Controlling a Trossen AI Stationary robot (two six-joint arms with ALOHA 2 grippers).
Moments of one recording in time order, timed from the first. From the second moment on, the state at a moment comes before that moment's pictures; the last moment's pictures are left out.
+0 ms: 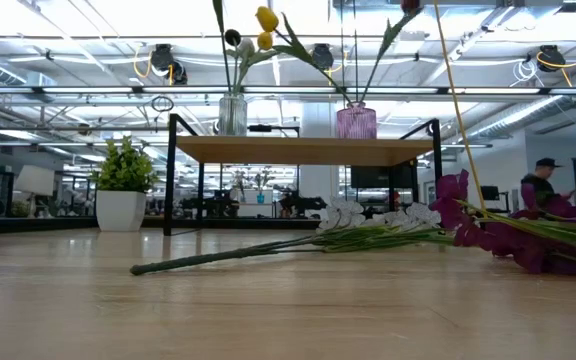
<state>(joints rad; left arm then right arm) -0.37 1.54 1.76 -0.27 -0.55 -0.58 -0.09 0.97 1.40 -0.60 0.65 -0.20</state>
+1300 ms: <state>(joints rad) -0.34 1.66 1.76 -0.51 -0.49 -0.81 0.48 0.98 0.61 -0.50 -0.37 1.18</state>
